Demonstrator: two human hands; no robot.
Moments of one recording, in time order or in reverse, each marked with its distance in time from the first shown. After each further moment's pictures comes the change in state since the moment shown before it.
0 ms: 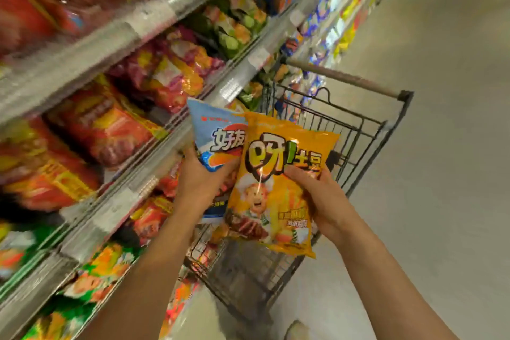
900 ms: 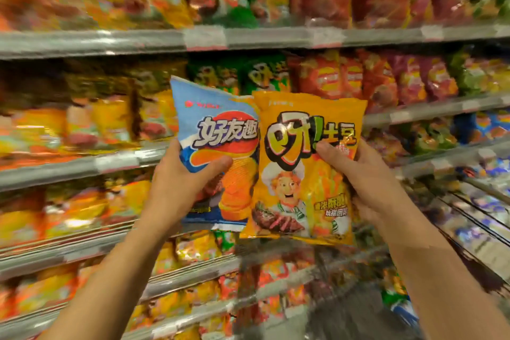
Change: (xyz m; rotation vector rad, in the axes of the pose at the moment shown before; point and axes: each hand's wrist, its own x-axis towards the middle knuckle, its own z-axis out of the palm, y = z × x) left_hand -0.427 0.044 -0.389 -0.068 0.713 0.239; right_hand -0.316 -0.037 0.289 -0.197 -0.803 -0.366
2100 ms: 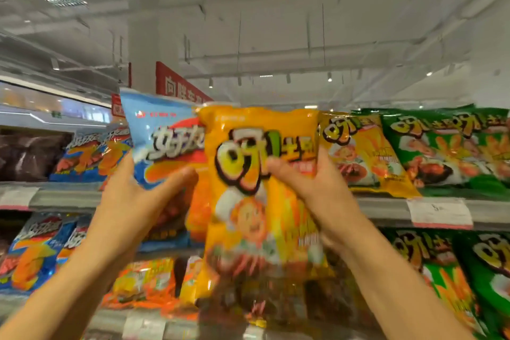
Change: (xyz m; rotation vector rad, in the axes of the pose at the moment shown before) left_hand 0.140 0.095 -0.331 0.193 0.585 0.409; right_hand 0.188 -0.073 0.406 0.087 -0.489 -0.430
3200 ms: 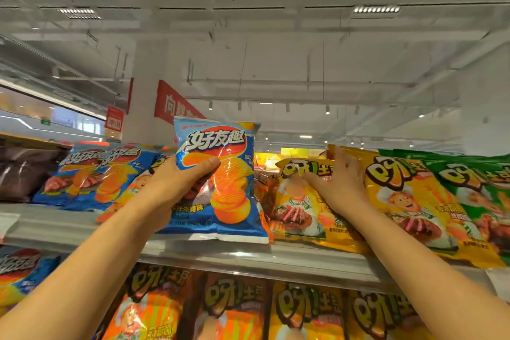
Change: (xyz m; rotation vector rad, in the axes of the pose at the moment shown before) left_hand 0.142 -0.067 0.001 -0.249 -0.212 -0.263; right_hand 0.164 0.069 -0.014 -1.133 0.245 0.101
